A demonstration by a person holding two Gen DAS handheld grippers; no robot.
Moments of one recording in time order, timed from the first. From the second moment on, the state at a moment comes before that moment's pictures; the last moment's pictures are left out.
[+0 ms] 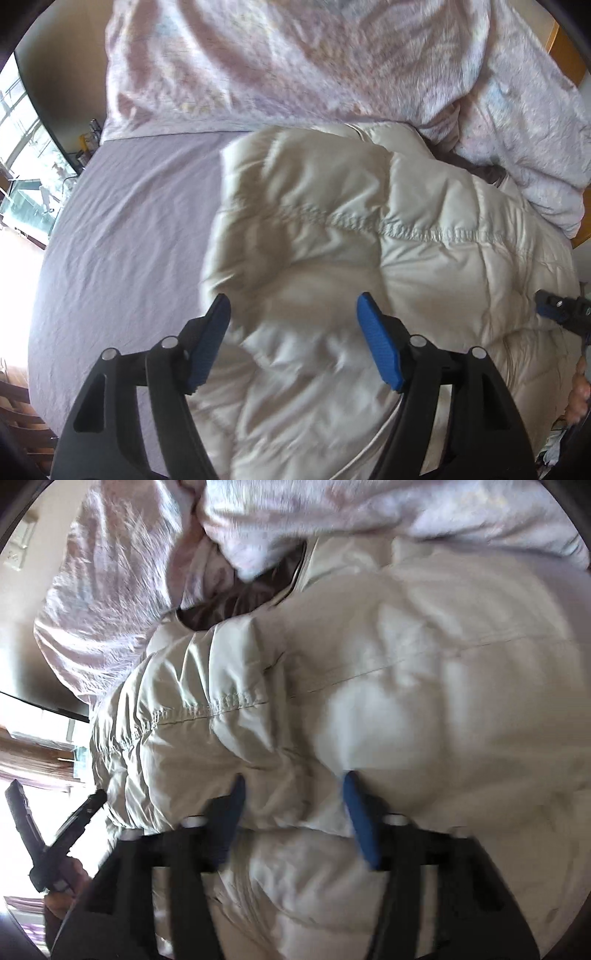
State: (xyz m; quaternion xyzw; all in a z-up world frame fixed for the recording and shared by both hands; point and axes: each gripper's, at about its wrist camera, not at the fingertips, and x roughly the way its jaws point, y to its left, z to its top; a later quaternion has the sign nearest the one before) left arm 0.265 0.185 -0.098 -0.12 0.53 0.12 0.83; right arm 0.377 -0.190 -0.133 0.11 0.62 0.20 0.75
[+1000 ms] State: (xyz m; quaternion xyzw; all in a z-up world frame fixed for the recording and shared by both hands) left arm 0.091 0.196 -0.130 -0.18 0.58 0.12 0.79; right arm 0.248 -0.434 -0.180 0.17 0.70 0.18 0.67
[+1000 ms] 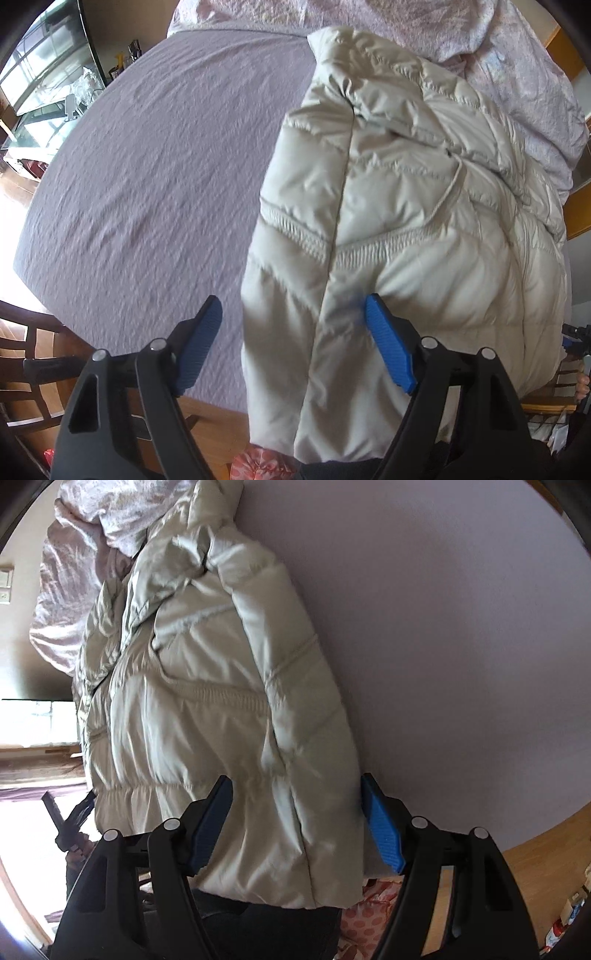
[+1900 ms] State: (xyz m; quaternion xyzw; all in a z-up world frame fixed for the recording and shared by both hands) left arm 0.062 0.175 -0.123 -0.20 0.56 0.08 0.80; right arm 0.231 -0.412 -0.188 0.21 0.70 0.26 0.63
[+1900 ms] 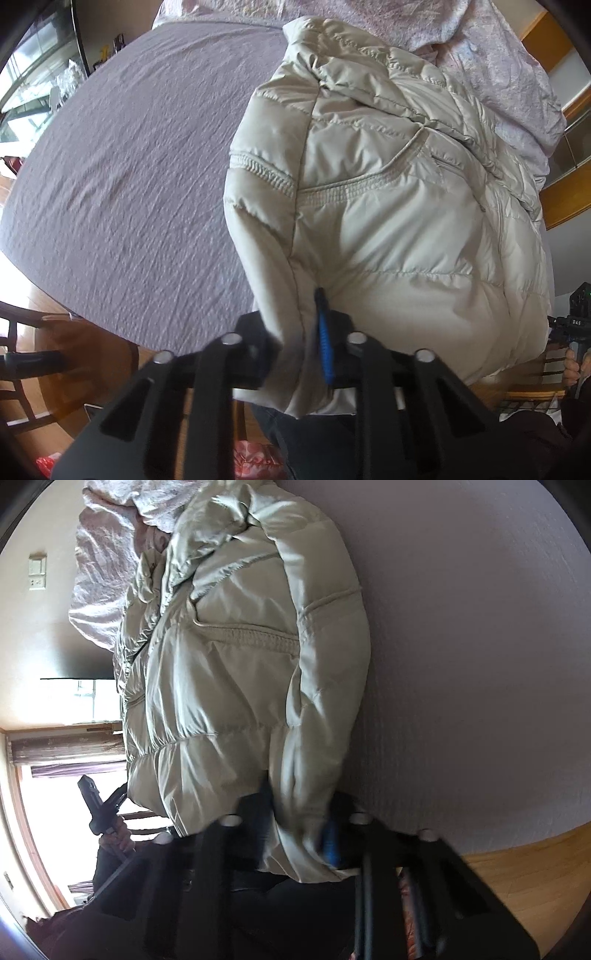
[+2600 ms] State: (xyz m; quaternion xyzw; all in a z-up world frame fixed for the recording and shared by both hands) left arm 0.138 0.172 -0.020 -0.14 0.47 0.11 0.86; right arm 0.306 -0.373 -0.090 0.15 0.58 0.29 0.75
